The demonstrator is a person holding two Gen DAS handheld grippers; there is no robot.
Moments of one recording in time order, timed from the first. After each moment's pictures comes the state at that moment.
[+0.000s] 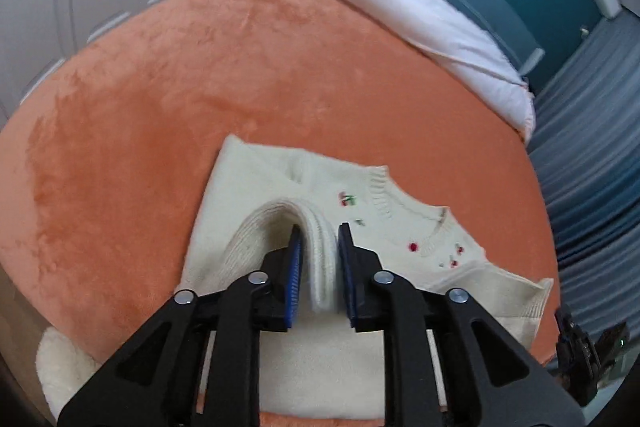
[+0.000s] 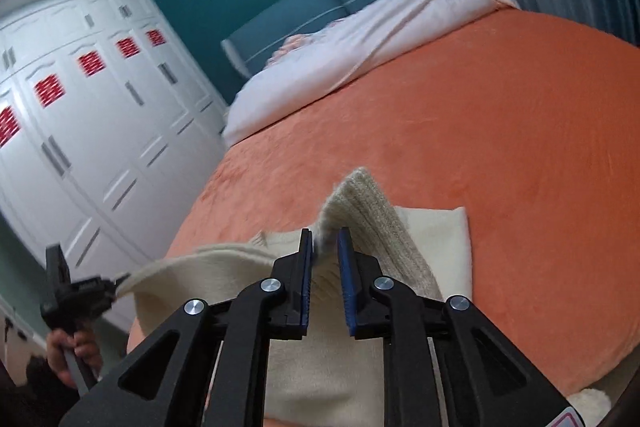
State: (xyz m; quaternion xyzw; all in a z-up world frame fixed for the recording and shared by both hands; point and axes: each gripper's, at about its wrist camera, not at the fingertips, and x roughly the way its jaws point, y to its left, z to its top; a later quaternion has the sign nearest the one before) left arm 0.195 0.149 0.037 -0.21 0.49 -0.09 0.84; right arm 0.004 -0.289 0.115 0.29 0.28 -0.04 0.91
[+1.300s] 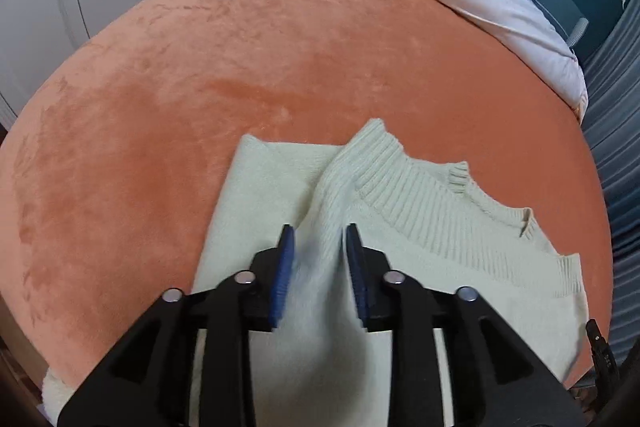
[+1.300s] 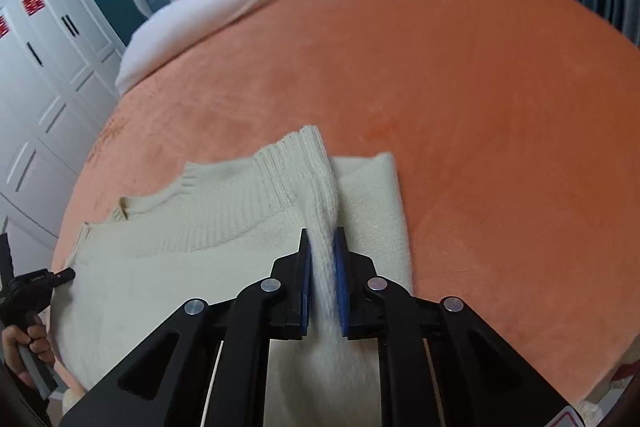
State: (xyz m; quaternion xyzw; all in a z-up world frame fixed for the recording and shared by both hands) left arm 0.227 0.138 0.005 -0.13 0.51 -0.04 0.85; right arm 0.053 -0.299 0.026 0.22 0.41 -0.16 0.87
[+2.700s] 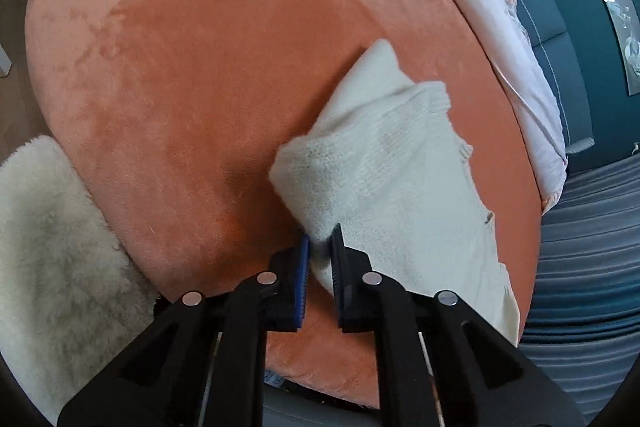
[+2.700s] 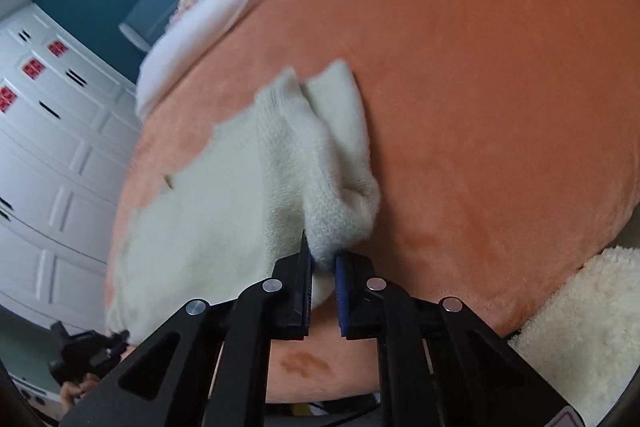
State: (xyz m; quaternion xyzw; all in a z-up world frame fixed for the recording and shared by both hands) left arm 0.102 0.206 -0.018 -0.36 0.53 0.01 0.77; right arm -0.042 -0.286 0.018 0.37 0.38 -0.13 0.84
